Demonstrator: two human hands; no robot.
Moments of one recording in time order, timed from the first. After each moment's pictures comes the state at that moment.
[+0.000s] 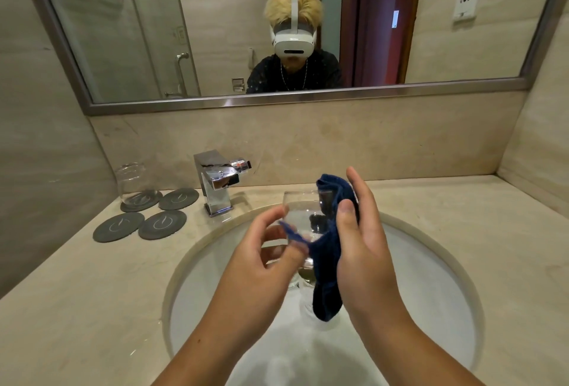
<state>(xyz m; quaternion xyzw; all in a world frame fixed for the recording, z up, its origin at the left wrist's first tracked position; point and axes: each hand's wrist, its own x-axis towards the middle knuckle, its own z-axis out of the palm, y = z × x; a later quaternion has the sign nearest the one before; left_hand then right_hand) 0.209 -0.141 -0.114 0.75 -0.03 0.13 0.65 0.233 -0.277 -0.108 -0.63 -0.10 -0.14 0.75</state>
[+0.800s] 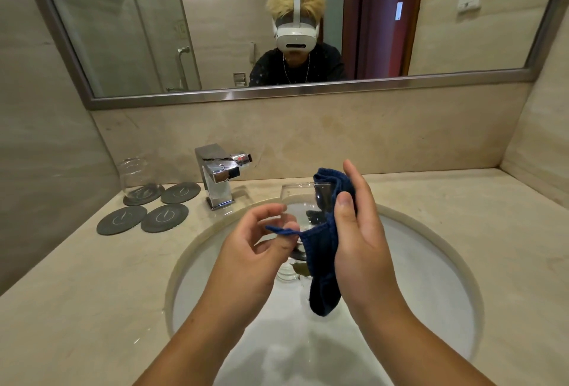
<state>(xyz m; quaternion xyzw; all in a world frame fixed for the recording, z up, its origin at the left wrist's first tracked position) 0.206 -0.138 -0.106 0.72 0.01 0.11 0.68 0.234 -0.278 -0.112 -0.66 -0.11 -0.15 0.73</state>
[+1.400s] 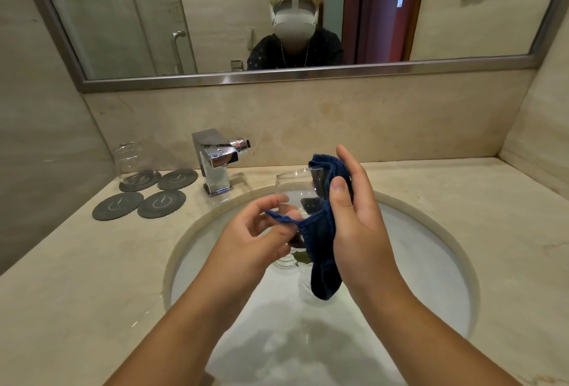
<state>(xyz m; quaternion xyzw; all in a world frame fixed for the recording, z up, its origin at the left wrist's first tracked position) 0.211 -0.129 -0.113 0.69 0.02 0.03 0.72 0.235 -0.279 -0.111 -0.67 -0.12 -0.14 0.72</state>
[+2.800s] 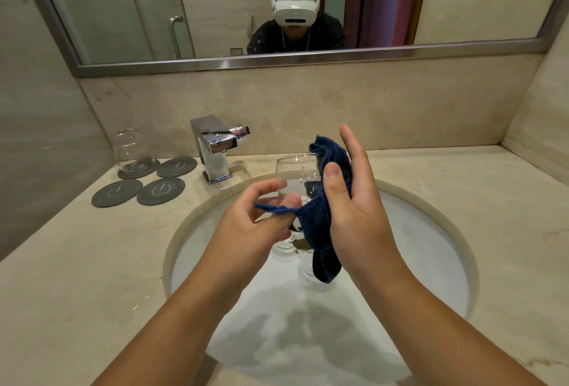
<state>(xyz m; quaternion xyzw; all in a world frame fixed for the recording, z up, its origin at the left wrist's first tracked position) 0.215 -0.129 -0.120 0.71 0.00 0.07 0.70 0.237 -0.281 -0.111 -0.68 -0.16 -0.14 0.70</state>
